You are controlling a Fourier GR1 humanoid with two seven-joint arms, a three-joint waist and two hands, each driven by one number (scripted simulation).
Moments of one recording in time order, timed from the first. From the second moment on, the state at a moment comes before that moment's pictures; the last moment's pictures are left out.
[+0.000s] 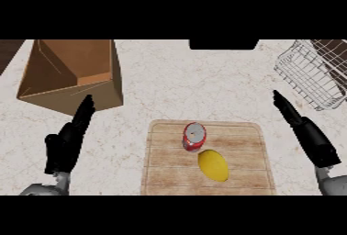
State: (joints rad) left arm -0.05 0.33 -0.23 -1.57 0.08 0.25 0.11; right arm -0.10 -0.51 0.21 -1.44 -0.10 0.02 -0.17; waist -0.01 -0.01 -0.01
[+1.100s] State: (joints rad) left arm -0.17 0.21 -0.26 -1.58 0.02 0.32 0.06; right arm -0.49 -0.50 0.17 -1.18 -0.99 1.04 0.03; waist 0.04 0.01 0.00
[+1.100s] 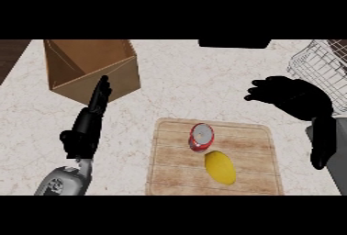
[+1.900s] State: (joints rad) left arm -0.15 0.20 -0.24 -1.57 0.02 0.33 0.04; right arm -0.68 -0.70 0.03 -1.76 -0.42 1.09 0.03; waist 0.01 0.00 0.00
